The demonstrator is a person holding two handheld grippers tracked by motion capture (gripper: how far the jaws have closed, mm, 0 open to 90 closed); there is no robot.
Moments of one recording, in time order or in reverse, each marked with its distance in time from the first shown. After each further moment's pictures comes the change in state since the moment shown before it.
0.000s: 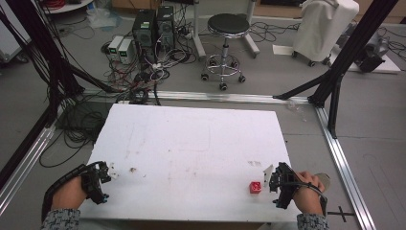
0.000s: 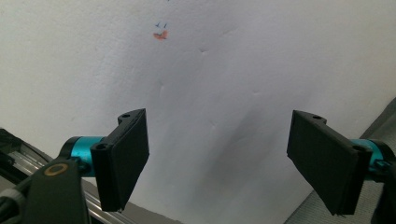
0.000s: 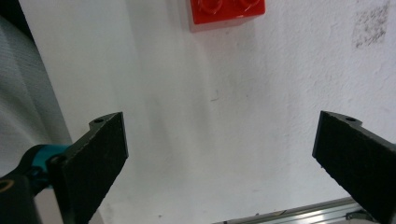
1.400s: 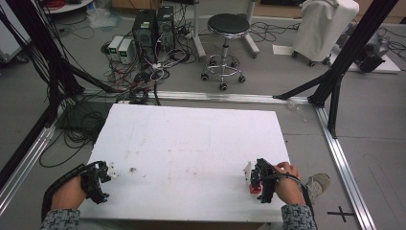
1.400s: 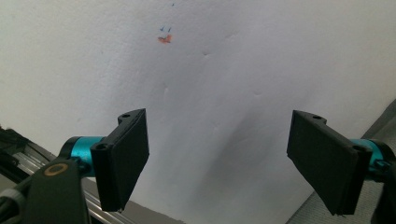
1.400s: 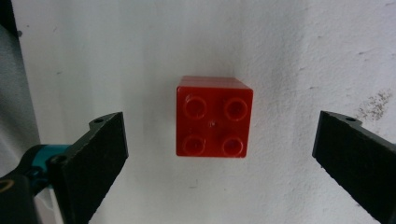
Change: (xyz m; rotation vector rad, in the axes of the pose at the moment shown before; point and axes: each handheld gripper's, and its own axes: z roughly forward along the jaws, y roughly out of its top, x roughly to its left) left arm 0.000 0.000 -0.003 -0.014 0.010 -0.006; right arm -0.014 0.057 0.018 -0.005 0.069 -0.173
